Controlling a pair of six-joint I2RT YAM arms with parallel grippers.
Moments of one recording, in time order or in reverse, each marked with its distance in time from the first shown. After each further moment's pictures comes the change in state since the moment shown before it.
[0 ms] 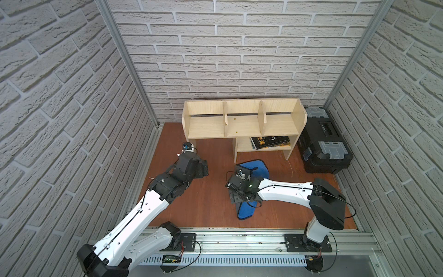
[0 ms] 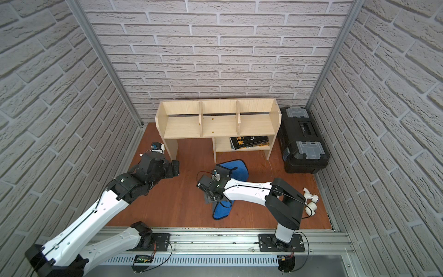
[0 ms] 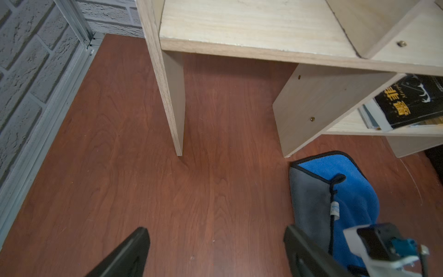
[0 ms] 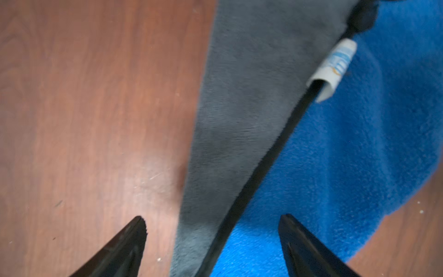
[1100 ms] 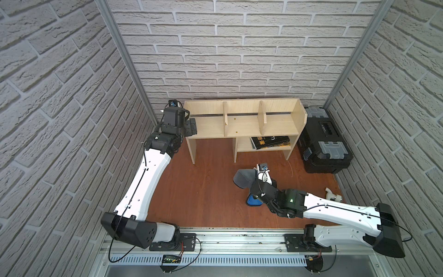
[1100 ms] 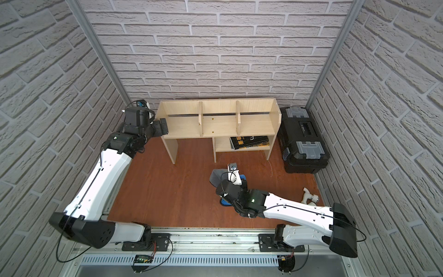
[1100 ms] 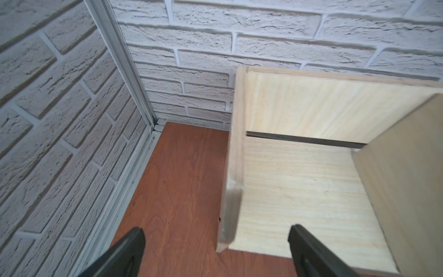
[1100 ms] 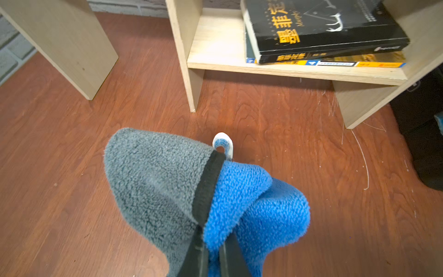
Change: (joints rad) left arm 0.399 0.471 0.631 0.018 0.063 0.262; right arm 0.121 -0.575 -0.237 0.103 0.471 -0.157
